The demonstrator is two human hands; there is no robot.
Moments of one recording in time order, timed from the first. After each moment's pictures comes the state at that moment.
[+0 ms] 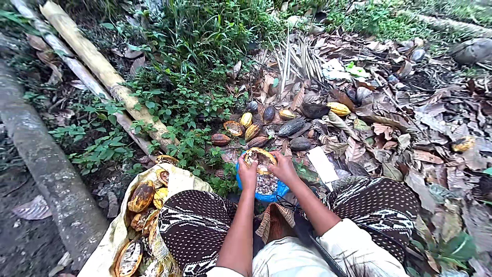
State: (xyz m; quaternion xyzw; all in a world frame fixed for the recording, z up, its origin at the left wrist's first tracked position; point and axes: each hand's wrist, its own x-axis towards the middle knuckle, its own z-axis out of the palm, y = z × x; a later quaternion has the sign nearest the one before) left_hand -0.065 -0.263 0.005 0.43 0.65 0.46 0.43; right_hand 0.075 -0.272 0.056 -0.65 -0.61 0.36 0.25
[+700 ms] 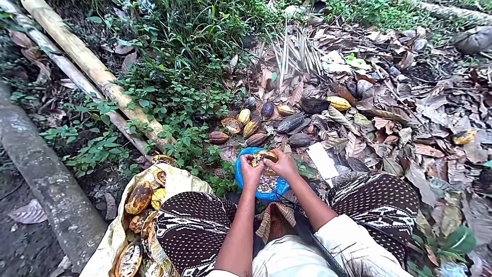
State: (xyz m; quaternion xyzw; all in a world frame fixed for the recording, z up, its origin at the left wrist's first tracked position) left_hand -0.055 -0.265 0.003 0.43 0.60 0.47 0.47; right_hand 0.083 -0.259 0.040 -0.71 -0.60 0.33 0.16
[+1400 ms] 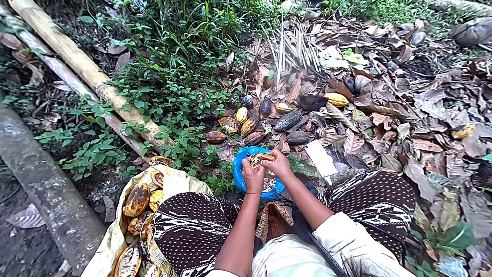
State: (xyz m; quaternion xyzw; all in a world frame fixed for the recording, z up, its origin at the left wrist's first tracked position) left_hand -0.037 -0.284 0.002 0.55 0.65 0.46 0.24; right_hand 0.075 -0.256 0.015 -0.69 -0.47 0.45 0.31
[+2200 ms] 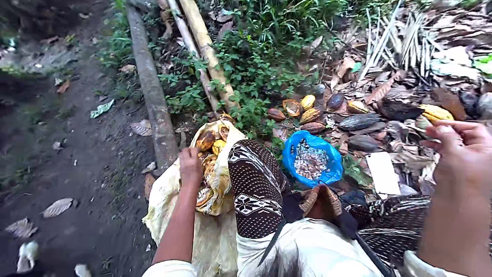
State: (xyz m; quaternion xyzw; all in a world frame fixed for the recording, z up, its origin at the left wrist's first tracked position) left_hand -0.382 -0.438 0.074 0.59 0.79 0.18 -0.02; right_hand 0.194 -0.316 0.152 -0.57 -0.54 0.30 0.54
